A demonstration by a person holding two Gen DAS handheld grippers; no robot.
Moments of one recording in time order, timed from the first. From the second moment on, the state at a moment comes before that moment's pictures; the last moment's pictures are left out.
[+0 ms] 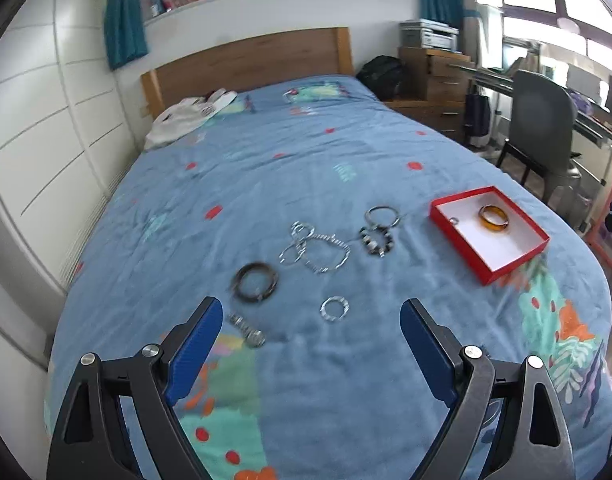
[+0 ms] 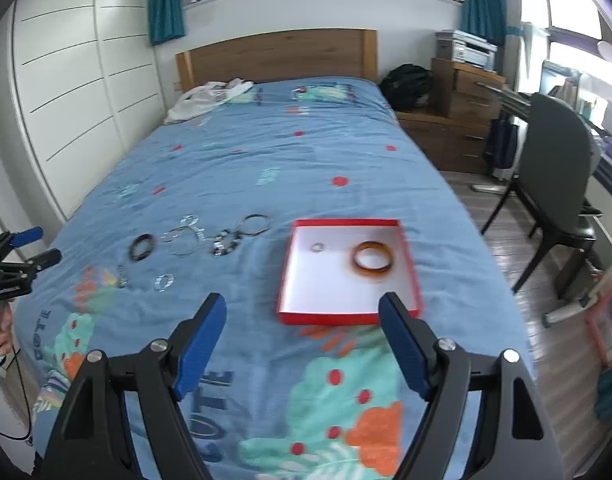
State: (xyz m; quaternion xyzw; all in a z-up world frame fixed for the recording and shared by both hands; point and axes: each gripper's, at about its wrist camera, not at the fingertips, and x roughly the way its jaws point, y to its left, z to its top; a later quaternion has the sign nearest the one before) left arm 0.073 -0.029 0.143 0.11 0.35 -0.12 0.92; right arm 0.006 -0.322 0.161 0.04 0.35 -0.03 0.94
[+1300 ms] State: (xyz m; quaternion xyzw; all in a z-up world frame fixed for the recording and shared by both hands) left arm 0.066 0.133 0.092 -0.04 0.40 0.06 0.91; right arm 0.102 -0.227 0.104 0.06 0.35 0.08 0.93
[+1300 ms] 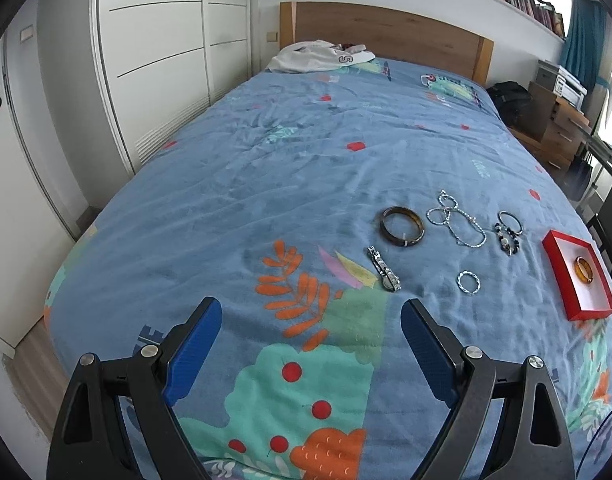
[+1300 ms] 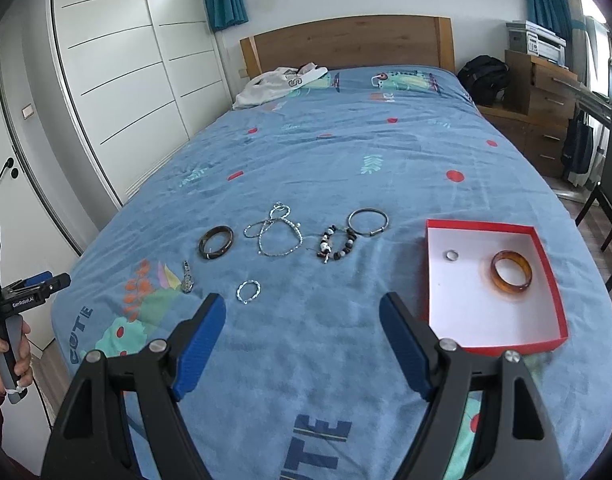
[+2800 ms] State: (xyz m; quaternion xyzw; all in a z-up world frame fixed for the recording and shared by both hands) left arm 0.164 0.103 0.023 -0.04 0.46 0.03 0.89; right arm 0.201 -0.233 0.035 0.08 0.41 0.09 0.91
